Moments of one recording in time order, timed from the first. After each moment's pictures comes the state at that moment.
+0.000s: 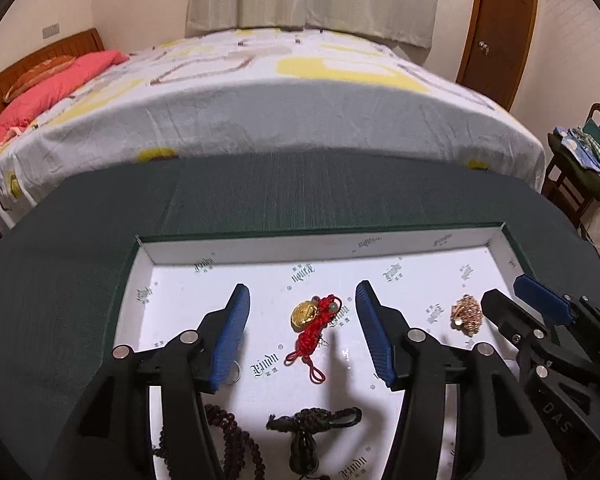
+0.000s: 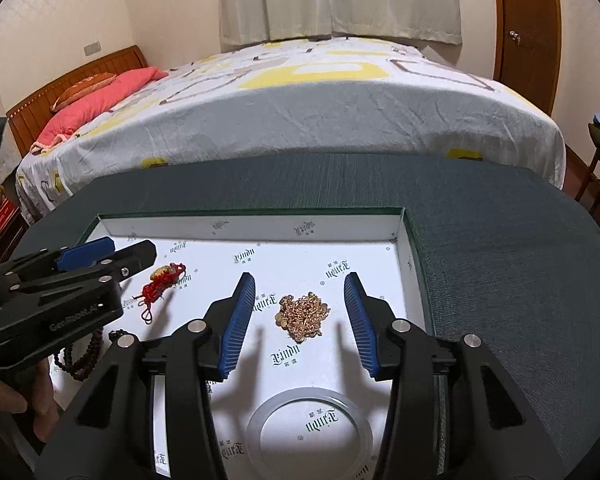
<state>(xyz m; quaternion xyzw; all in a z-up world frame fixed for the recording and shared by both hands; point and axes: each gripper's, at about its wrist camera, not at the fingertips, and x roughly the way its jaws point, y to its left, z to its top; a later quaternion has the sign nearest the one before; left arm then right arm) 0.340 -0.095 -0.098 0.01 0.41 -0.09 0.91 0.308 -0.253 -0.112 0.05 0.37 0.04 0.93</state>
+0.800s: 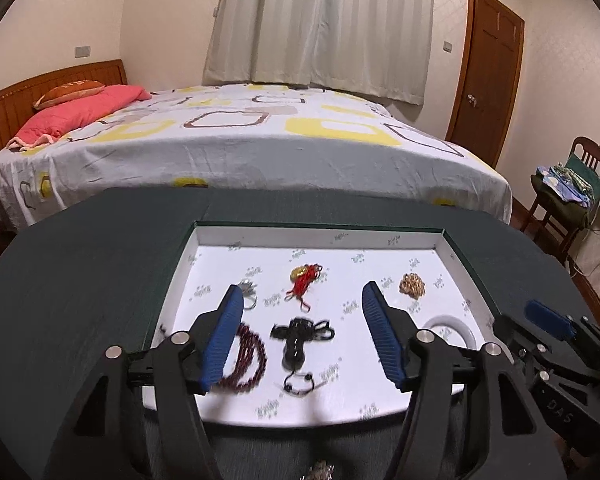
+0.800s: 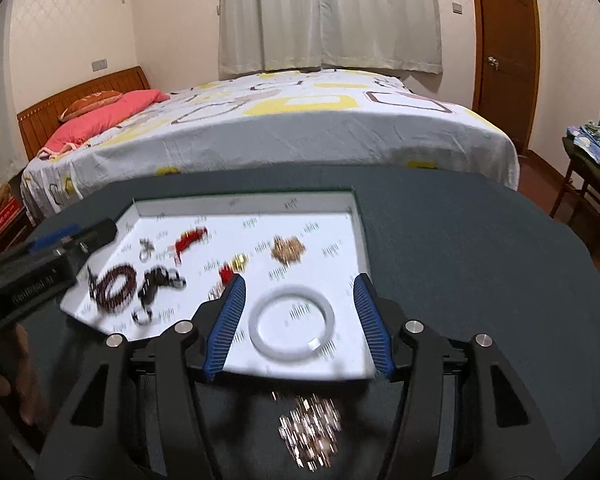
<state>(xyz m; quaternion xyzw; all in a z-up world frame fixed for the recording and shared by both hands) 0.224 -0.077 -0.066 -0.02 0.31 -0.08 0.95 0.191 -0.264 -0.089 0.04 0.32 0.01 0.95</state>
